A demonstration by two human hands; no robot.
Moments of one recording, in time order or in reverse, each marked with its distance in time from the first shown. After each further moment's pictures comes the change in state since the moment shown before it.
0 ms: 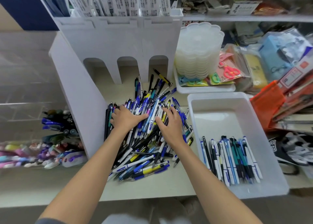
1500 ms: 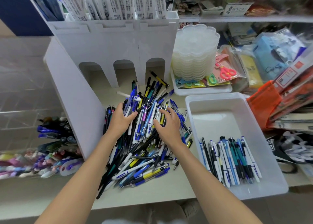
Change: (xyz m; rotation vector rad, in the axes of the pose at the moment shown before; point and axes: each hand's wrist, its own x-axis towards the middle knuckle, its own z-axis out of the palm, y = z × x) left_hand -0.002 -0.018 -0.013 -0.587 0.026 0.400; right_hand 0.005 -0.006 0.003 -0.034 0.034 0.012
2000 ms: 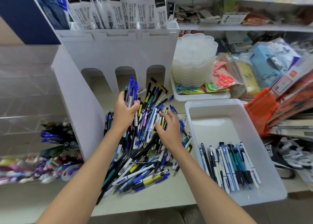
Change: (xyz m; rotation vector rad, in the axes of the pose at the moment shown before) left_hand 0.008 0.051 -0.001 -0.204 0.135 0.201; right_hand 0.003 -0.006 -0.004 0.029 0.024 -0.032
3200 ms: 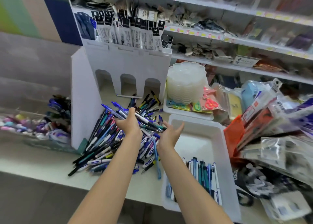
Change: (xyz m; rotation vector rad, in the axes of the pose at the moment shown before) left_hand -0.072 0.074 0.097 -0.826 0.818 -0.602; right_hand -0.020 -0.027 -0.086 0.931 0.176 0.489
